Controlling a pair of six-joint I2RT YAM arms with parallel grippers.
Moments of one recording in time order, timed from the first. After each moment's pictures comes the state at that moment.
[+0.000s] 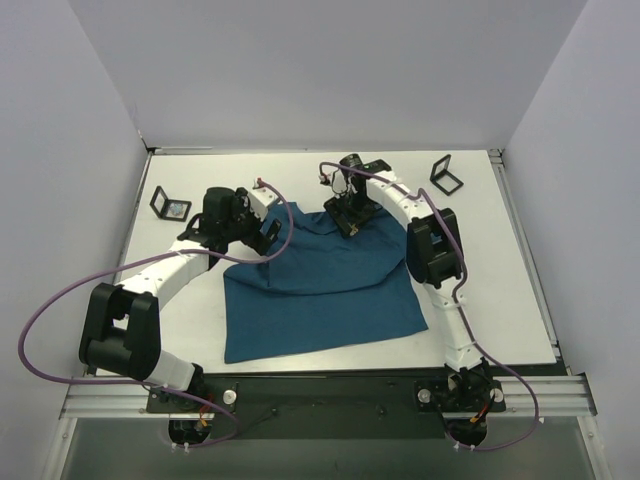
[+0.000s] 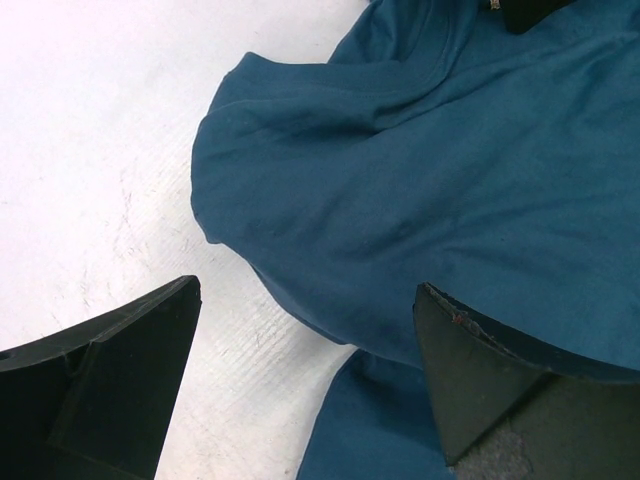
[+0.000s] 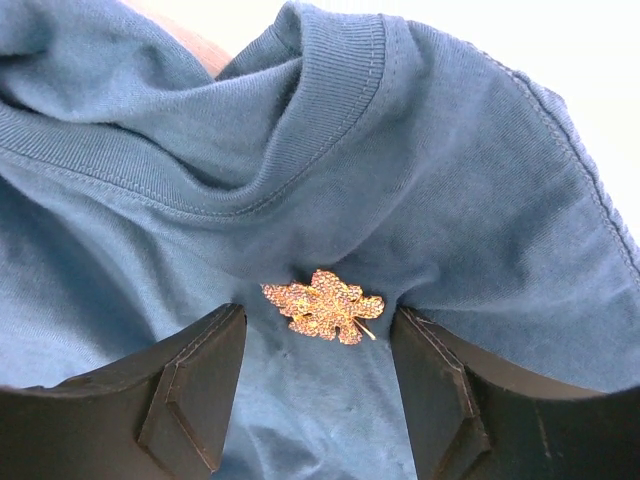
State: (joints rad) left arm -0.29 1.47 0.92 -0.03 0.31 0.36; right arm 0.45 2.43 2.11 -0.96 -0.12 -0.27
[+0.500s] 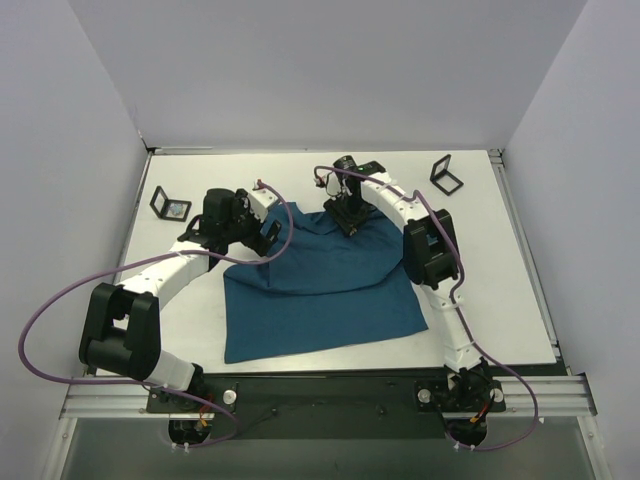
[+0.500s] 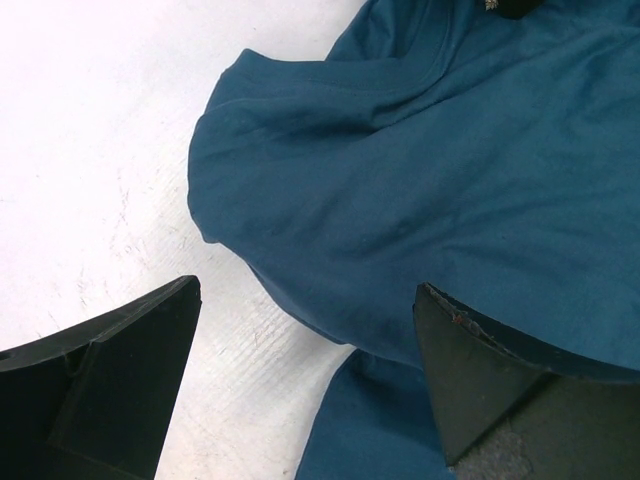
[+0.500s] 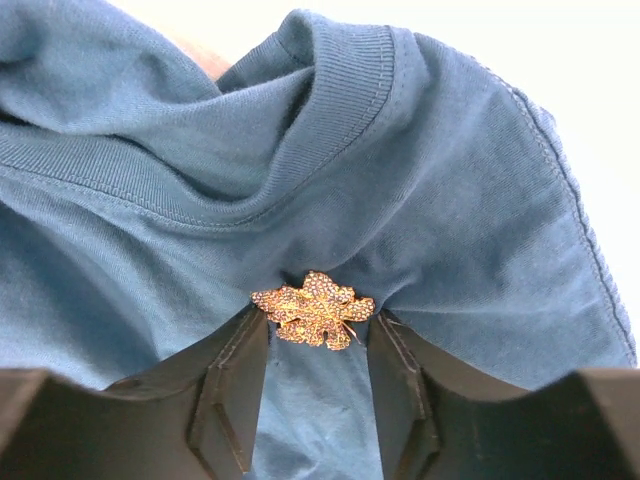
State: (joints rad) left arm -0.29 1.47 0.91 -0.02 0.31 0.36; right arm 0.48 2.44 2.12 -0.96 -0.03 -0.29
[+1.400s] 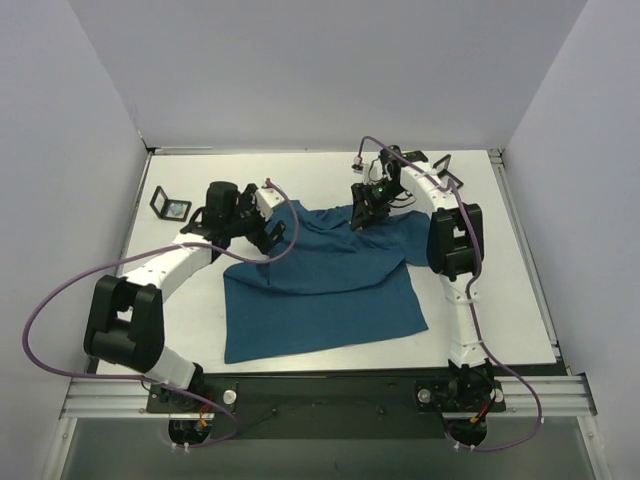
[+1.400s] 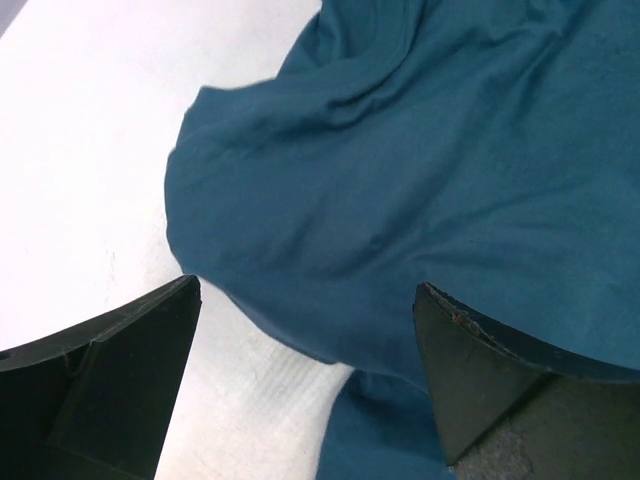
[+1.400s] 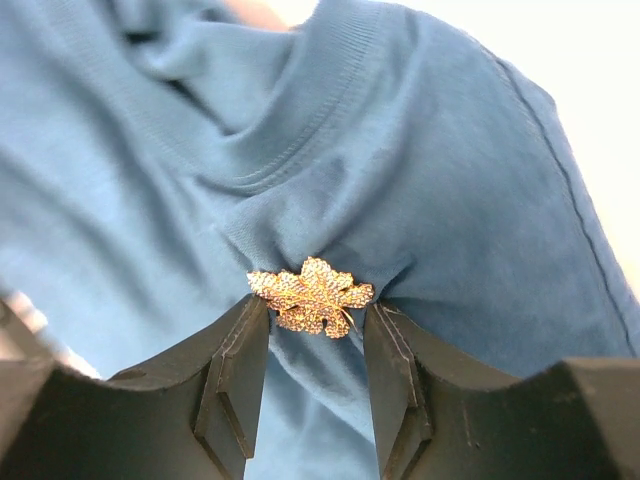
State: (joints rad) left arm -0.29 1.50 0.95 -0.05 0.43 0.45; right arm 0.27 2.43 2.12 -1.01 -0.55 -0.16
